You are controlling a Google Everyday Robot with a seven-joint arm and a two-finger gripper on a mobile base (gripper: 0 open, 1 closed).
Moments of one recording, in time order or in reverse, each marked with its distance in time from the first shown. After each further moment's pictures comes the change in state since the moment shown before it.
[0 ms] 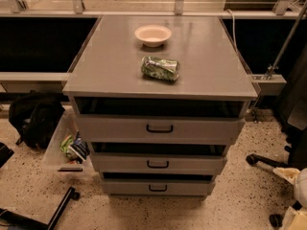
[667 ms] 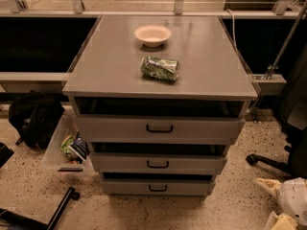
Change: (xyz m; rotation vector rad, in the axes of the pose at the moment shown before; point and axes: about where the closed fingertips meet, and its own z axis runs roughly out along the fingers) arm 0.008 -0.014 0.082 -0.148 -0.291 0.016
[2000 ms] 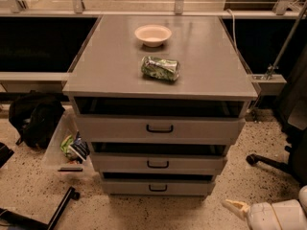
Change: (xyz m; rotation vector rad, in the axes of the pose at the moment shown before) arm 0.023 0.023 0.113 -0.230 -0.283 0.002
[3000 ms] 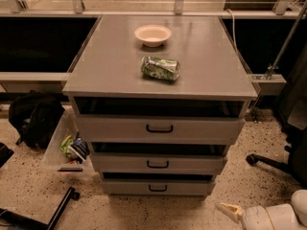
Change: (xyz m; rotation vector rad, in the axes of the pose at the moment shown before) arm 0.012 -0.002 0.022 -0.053 -0.068 0.003
